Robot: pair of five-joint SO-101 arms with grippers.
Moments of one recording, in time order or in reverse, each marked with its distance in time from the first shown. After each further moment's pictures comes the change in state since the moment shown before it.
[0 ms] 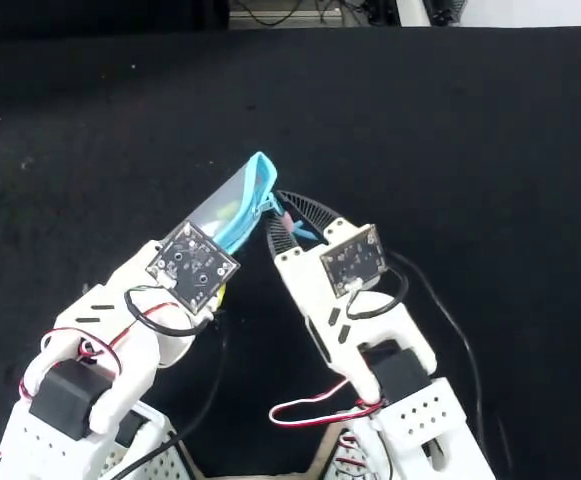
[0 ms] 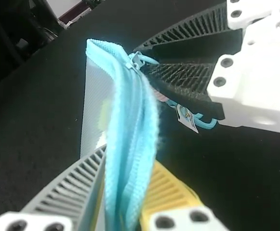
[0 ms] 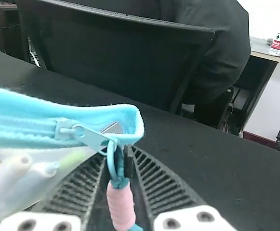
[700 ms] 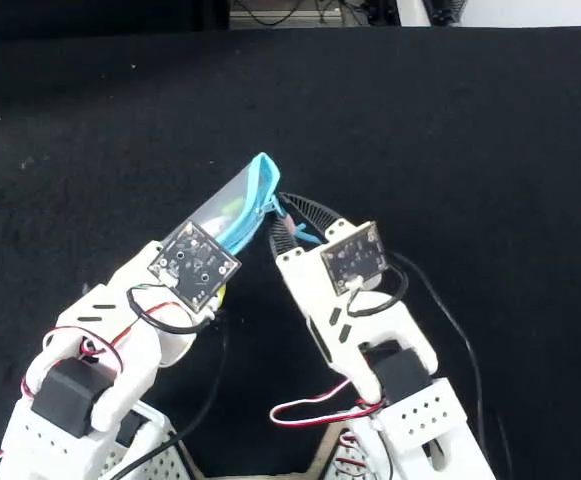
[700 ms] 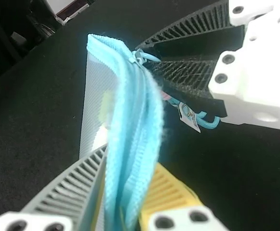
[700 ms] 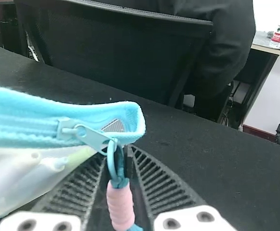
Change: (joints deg) left arm 0.0 0.0 0.4 0.0 0.0; right arm 0.4 0.0 -0.3 1.8 -0.1
